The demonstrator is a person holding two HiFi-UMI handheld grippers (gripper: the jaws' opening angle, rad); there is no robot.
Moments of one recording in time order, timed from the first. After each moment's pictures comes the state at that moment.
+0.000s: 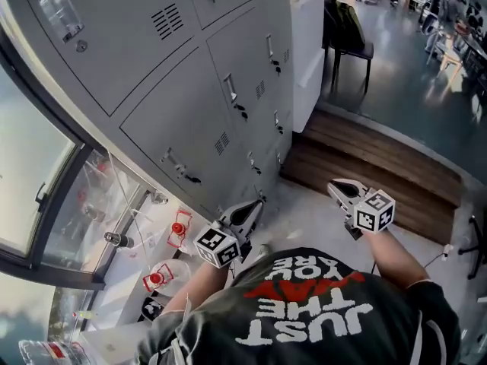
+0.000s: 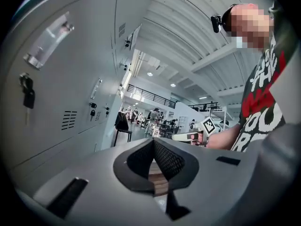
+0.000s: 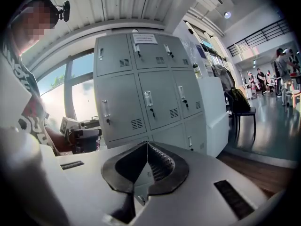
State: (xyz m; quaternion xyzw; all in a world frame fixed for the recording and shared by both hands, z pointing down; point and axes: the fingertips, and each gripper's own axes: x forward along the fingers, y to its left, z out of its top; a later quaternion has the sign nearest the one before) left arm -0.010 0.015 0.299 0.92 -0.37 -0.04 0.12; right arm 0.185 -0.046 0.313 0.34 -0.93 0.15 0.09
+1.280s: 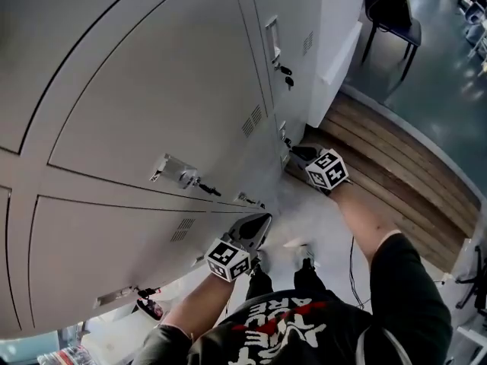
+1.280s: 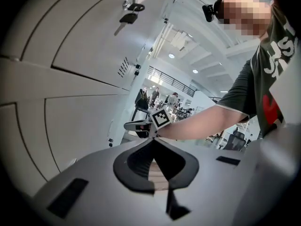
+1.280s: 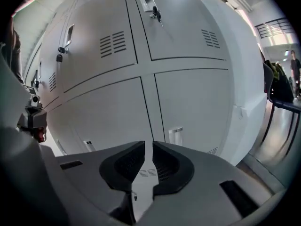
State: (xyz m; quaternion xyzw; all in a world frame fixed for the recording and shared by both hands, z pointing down) left arm 0.030 -0.268 0.470 0.88 -0.42 0.03 0.23; right arm 0.067 -0.479 0.559 0.22 -0.94 0.14 0.22
